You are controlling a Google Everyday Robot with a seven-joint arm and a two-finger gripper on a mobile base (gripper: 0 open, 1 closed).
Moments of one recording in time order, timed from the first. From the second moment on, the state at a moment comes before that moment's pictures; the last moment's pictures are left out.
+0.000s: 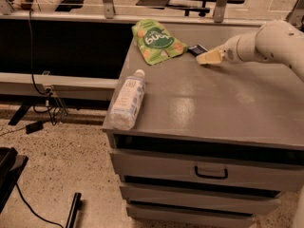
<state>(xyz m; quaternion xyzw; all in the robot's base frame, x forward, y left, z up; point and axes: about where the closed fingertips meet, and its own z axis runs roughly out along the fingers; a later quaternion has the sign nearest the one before) 0.790 -0.253 0.840 -0.26 0.84 0.04 0.48</state>
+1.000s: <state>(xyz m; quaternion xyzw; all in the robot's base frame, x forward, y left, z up) 0.790 -0.253 0.840 -0.26 0.84 0.04 0.48</state>
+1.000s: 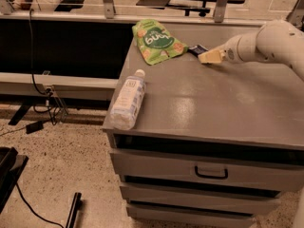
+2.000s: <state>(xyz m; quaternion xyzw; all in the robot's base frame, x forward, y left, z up) 0.789 -0.253 0.840 -0.26 0.84 0.04 0.48</state>
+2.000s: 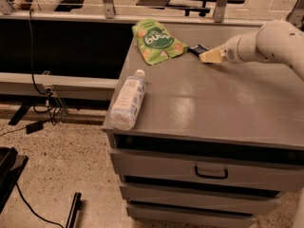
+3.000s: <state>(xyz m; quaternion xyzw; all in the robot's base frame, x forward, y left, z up) 0.789 -0.253 0.840 -0.26 0.84 0.04 0.48</state>
